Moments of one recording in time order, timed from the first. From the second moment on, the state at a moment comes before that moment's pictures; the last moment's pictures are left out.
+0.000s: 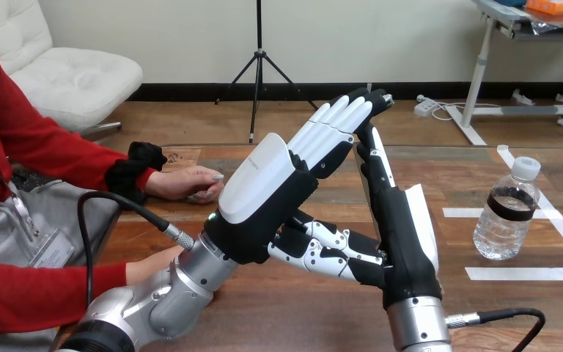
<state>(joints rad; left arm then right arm) -0.58 0.30 -0.41 0.89 0.79 -1.21 0.63 0.08 0.02 0.21 0.05 -0.30 -0.33 -0.19</state>
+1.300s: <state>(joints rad) -0.57 0.32 -0.40 0.89 0.70 -1.23 0.50 0.07 0.04 0.21 0.08 -0.31 -0.34 -0.18</state>
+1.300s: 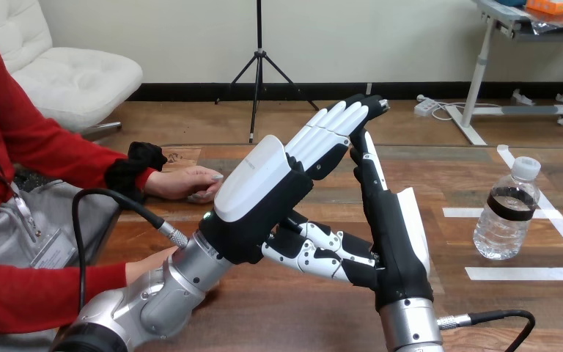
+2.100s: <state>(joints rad) -0.54 0.34 -0.38 0.89 0.72 -1.20 0.49 0.07 0.04 0.22 0.09 -0.31 -0.36 -0.18</state>
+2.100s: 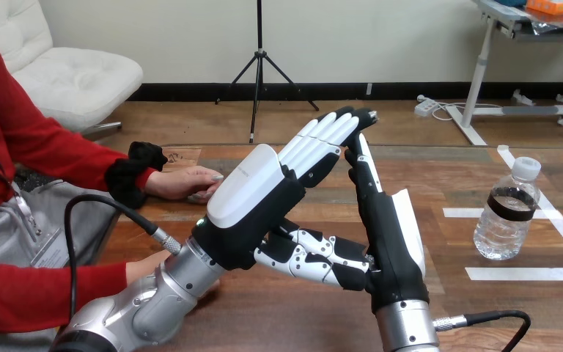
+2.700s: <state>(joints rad) -0.54 0.37 -0.37 0.89 0.72 -1.16 0.50 0.13 -0.02 0.14 0.01 -0.31 -0.35 -0.18</state>
